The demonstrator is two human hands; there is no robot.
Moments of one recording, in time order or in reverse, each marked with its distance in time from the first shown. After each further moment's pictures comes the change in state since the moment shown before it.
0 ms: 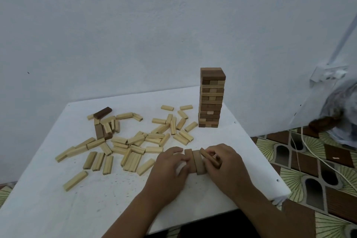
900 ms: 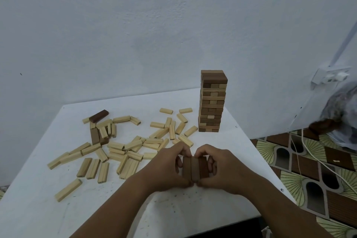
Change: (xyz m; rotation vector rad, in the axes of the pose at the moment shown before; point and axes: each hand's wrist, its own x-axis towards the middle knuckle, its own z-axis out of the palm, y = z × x) left_hand 0.047 -0.003 -0.026 -0.142 -0.443 -0.062; right_hand 0.034 -0.005 -0.025 0.167 -0.505 -0.056
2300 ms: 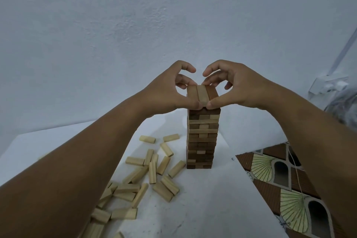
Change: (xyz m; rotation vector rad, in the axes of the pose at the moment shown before) left_hand 0.193 0.084 -0.136 -0.130 0.150 0.106; right_hand 0.148 -0.016 -0.217 -0.037 0.174 -0.017
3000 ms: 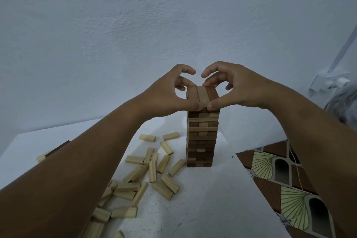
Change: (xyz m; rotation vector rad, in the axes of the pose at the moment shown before) left_hand -0.001 -0.008 0.006 0.038 -0.013 0.015; right_hand -0.003 0.003 0.001 -0.020 -0.053 0.014
